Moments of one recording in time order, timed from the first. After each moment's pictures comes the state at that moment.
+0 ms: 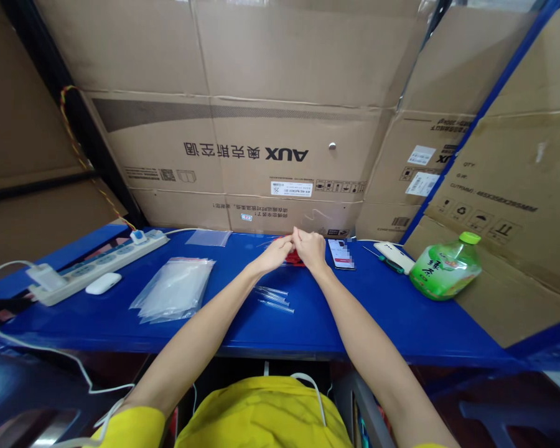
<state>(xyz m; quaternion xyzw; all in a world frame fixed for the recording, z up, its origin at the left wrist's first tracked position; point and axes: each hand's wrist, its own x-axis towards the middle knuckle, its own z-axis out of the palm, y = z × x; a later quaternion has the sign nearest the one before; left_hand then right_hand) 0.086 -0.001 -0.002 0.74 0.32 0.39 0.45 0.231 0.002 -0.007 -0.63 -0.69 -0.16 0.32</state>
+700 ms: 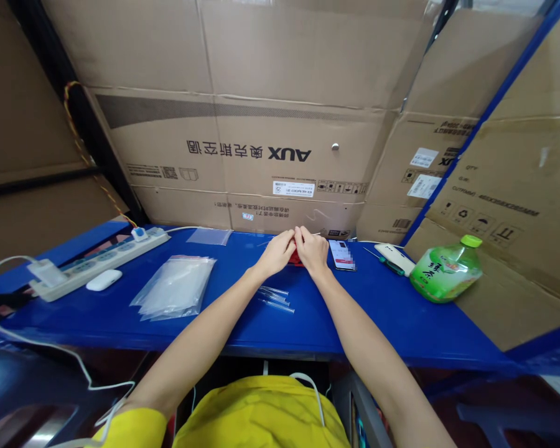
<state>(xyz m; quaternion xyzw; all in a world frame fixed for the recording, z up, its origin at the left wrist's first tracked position) 0.086 -0.003 -0.005 0.82 0.34 0.43 0.15 0.230 -0.005 -0.012 -0.62 -0.68 -0.18 0.36</state>
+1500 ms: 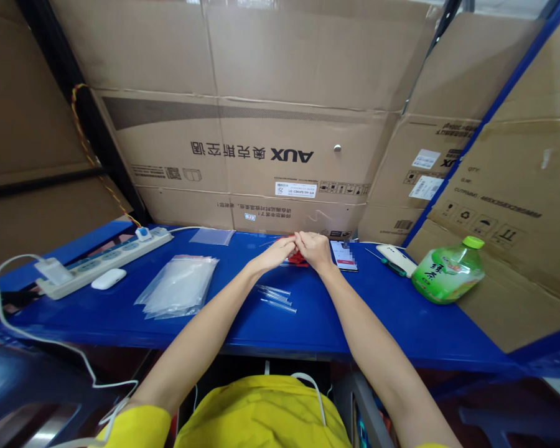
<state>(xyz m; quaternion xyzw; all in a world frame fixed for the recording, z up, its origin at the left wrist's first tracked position) 0.081 -0.002 -0.001 0.74 0.30 0.37 0.47 0.246 0.009 -0.016 -0.46 -0.78 -0.23 0.35</state>
